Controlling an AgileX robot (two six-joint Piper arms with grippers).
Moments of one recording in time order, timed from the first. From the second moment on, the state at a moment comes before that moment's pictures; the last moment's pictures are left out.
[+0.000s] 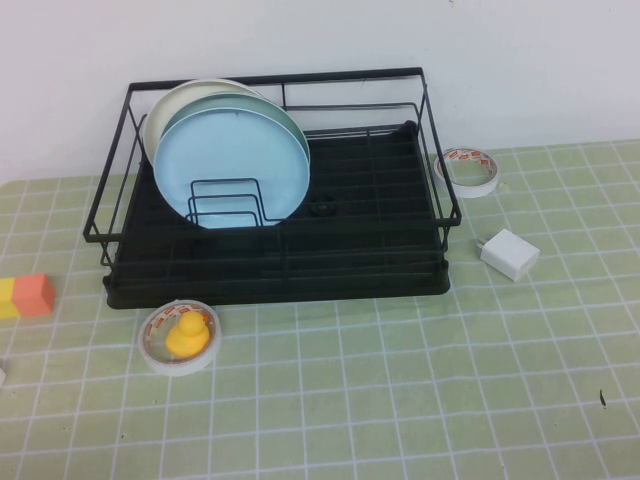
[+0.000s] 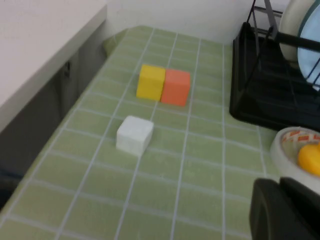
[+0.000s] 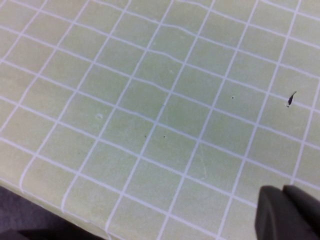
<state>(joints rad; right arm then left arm) 0.57 0.49 -0.38 -0.11 0.79 0.13 0.12 -0.01 0.01 -0.05 0.34 -0.18</state>
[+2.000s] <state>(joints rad) 0.57 0.49 -0.38 -0.11 0.79 0.13 -0.05 -0.02 0.02 -0.06 0.35 -0.13</state>
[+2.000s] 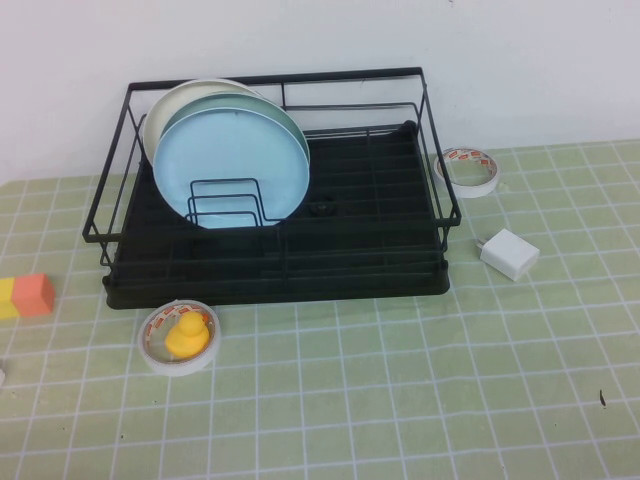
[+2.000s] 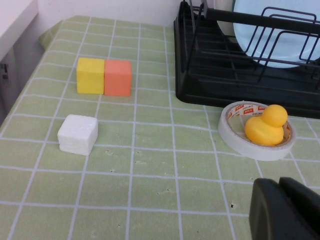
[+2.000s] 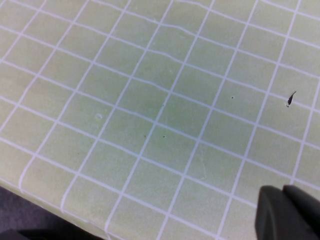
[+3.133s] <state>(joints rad) 0.17 0.10 -0.38 -0.11 0.78 0.03 -0.05 -0.02 0.02 -0.06 0.35 -0.13</state>
